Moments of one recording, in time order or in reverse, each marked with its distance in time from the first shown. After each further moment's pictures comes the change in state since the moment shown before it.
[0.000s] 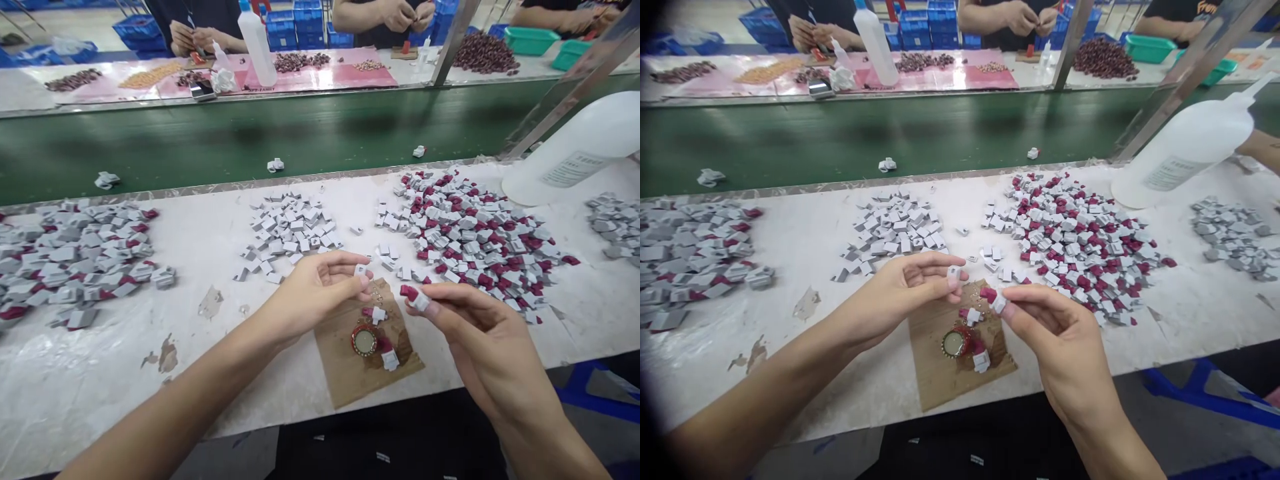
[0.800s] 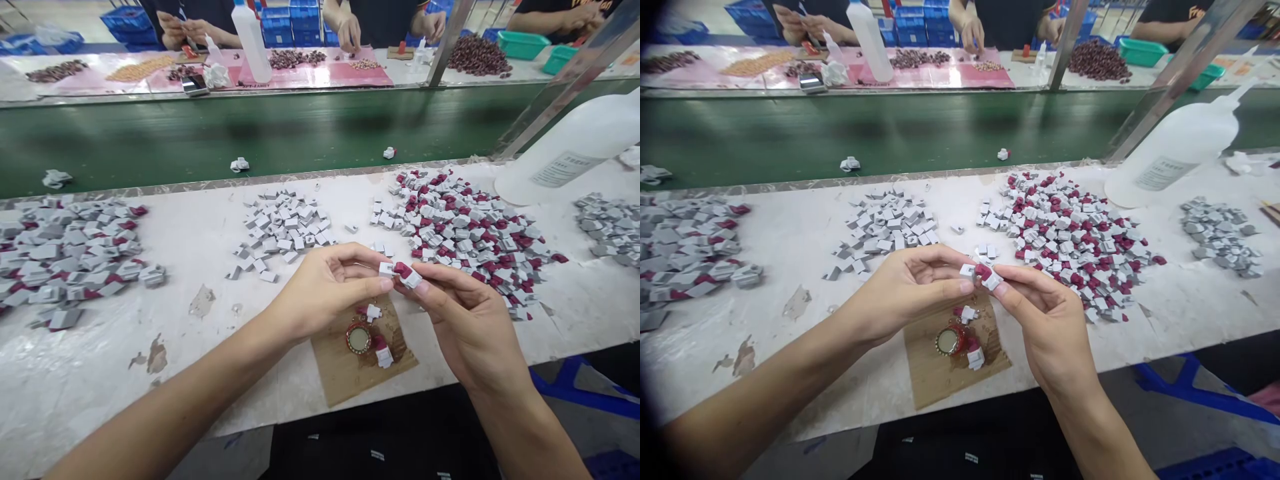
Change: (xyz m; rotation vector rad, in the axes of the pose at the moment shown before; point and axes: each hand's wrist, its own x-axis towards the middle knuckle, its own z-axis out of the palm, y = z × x) left_hand 0.009 -0.001 0.016 -0.049 -0.104 0.116; right_hand 0.018 0.004 0.011 0.133 -0.016 -0.048
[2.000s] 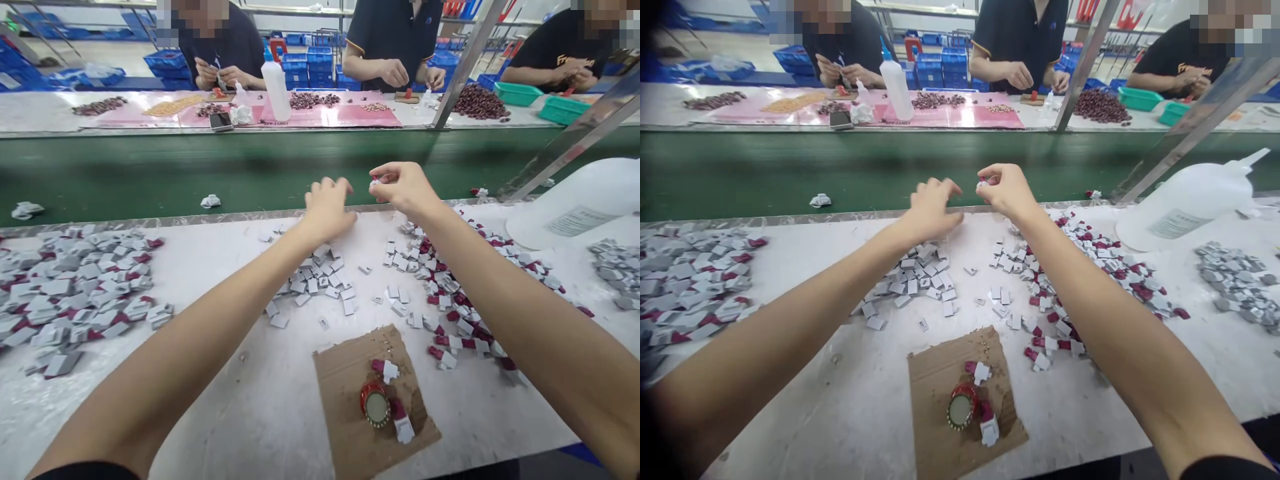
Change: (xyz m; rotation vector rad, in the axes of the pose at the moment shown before) left_hand 0.166 0.061 -0.104 1.021 0.423 0.329; right_hand 0.268 -0.032 0.090 -0.892 -0.138 -0.238
